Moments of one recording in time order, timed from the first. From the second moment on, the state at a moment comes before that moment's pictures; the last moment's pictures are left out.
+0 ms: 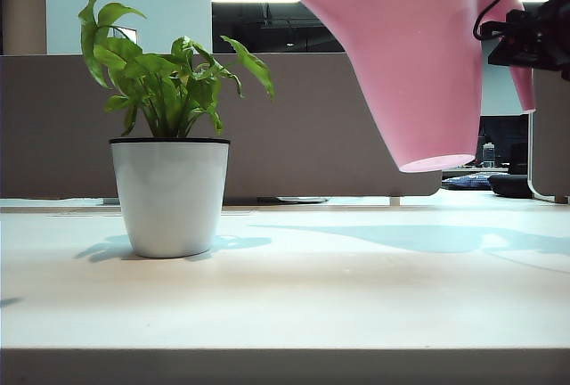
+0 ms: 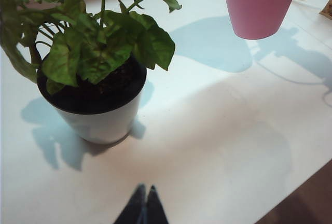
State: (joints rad) left arm -0.37 0.61 0.81 -0.62 0.22 0.03; right arm -0.04 1.51 0.80 0.75 -0.18 0.05
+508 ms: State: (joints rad) left arm -0.37 0.61 0.81 -0.62 0.20 0.03; right arm -0.05 1.74 0.74 1.01 -0.24 0.09
